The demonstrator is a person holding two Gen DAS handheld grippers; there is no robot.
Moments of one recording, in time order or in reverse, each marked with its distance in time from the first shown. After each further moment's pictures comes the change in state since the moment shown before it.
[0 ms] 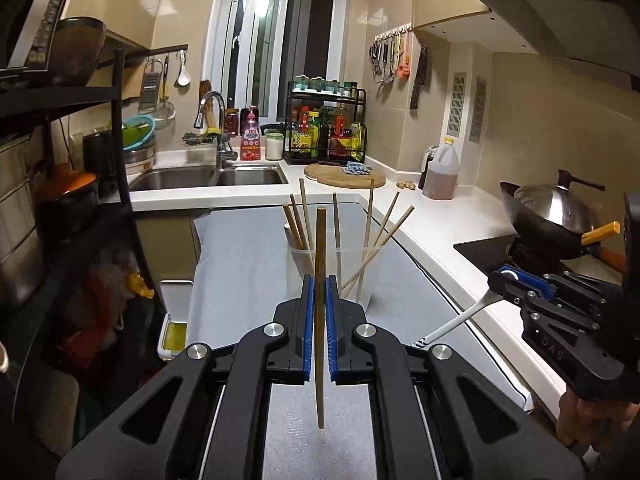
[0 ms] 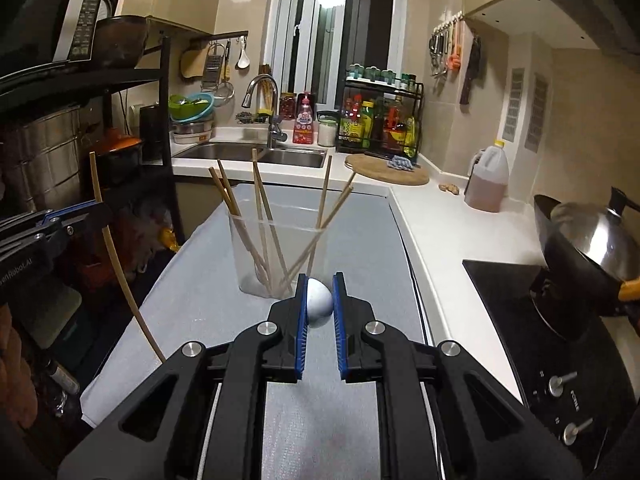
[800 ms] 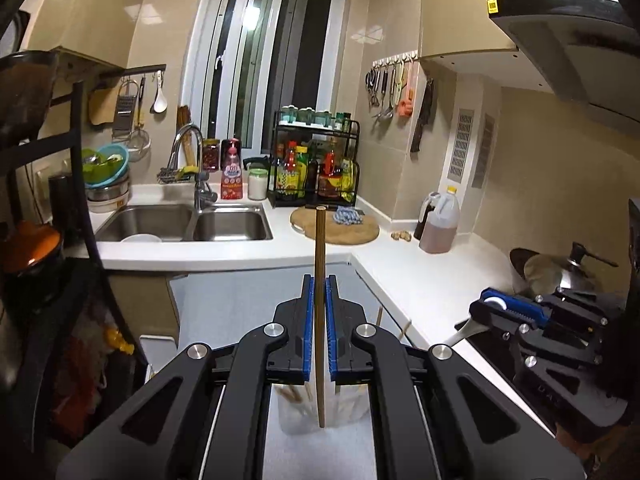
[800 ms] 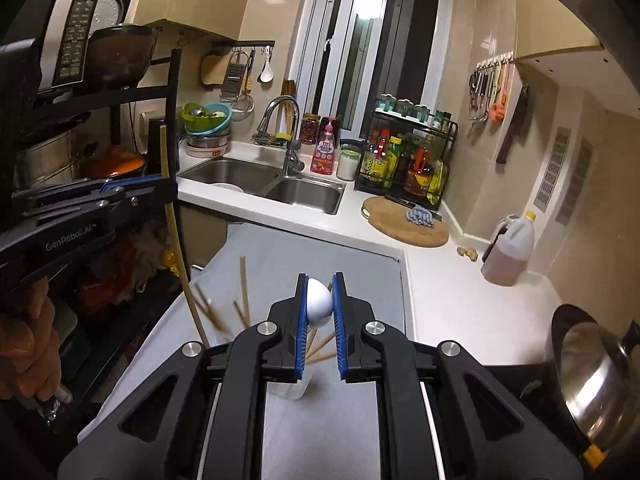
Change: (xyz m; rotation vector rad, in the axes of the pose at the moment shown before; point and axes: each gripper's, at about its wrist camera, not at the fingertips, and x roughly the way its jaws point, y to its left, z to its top) left arm 0.085 0.009 0.150 -0.011 -0.065 -0.064; right arm 0.060 -0.009 0.155 -0.121 -0.021 0.053
